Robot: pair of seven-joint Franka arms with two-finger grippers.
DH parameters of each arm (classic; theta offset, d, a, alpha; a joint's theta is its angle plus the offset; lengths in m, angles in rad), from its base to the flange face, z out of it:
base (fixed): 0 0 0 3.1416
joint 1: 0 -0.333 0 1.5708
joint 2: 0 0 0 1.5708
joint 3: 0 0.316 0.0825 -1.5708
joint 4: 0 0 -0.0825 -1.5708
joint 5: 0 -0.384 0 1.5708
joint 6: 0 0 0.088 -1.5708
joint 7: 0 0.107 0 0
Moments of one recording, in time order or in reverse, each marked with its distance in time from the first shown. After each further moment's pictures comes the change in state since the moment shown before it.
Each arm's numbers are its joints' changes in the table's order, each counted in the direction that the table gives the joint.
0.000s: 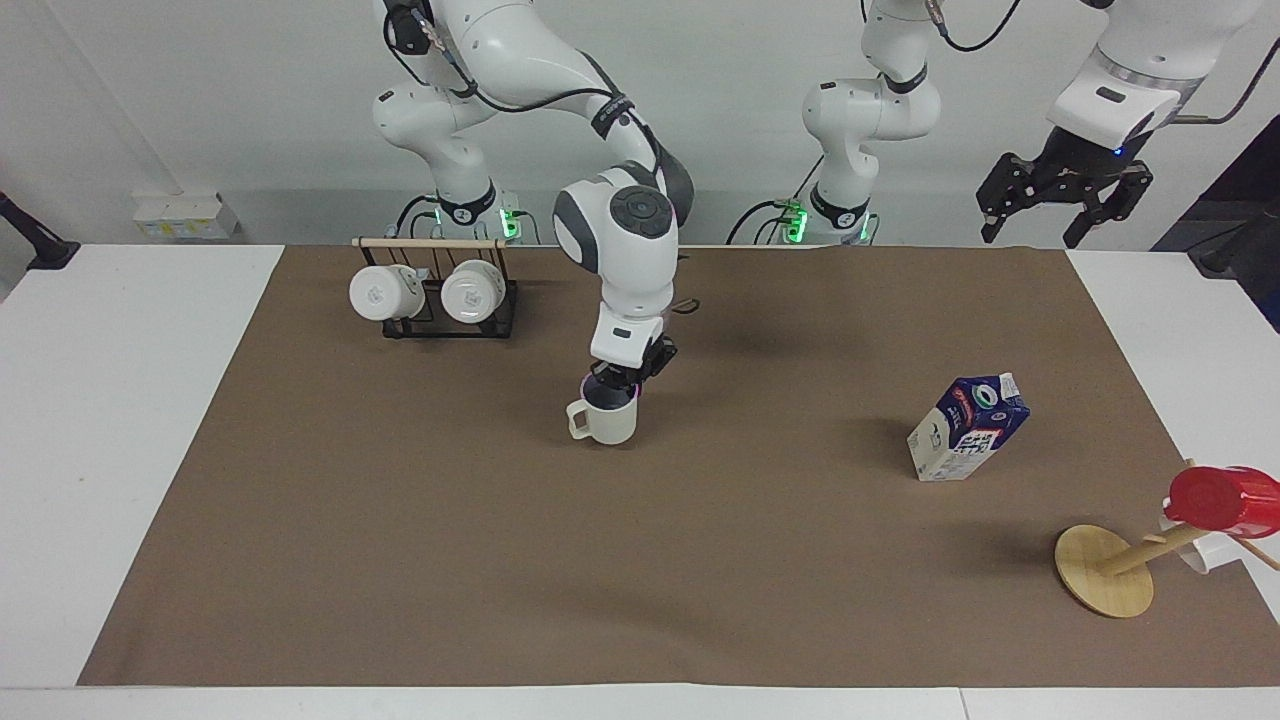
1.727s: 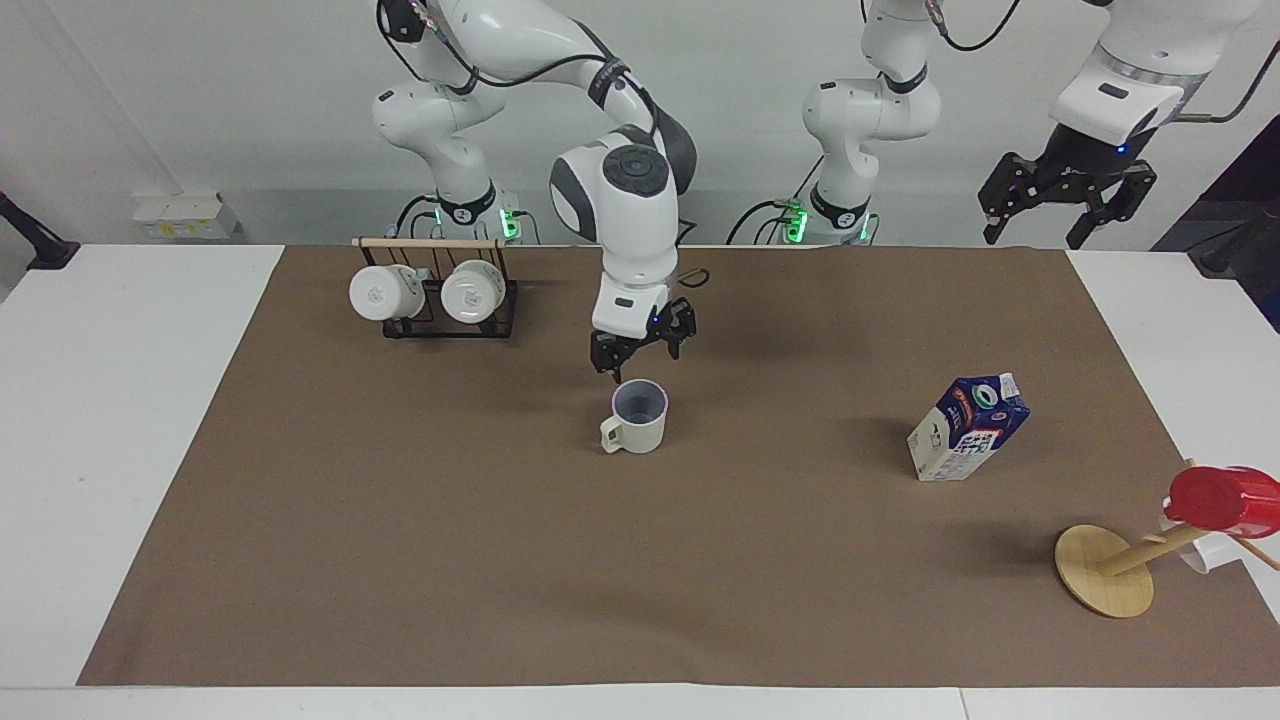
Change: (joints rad) left arm 0.000 0.002 -0.001 -0.003 0.000 -0.033 0.001; right arm 0.054 -0.149 0.018 0.002 -0.057 0.164 0.000
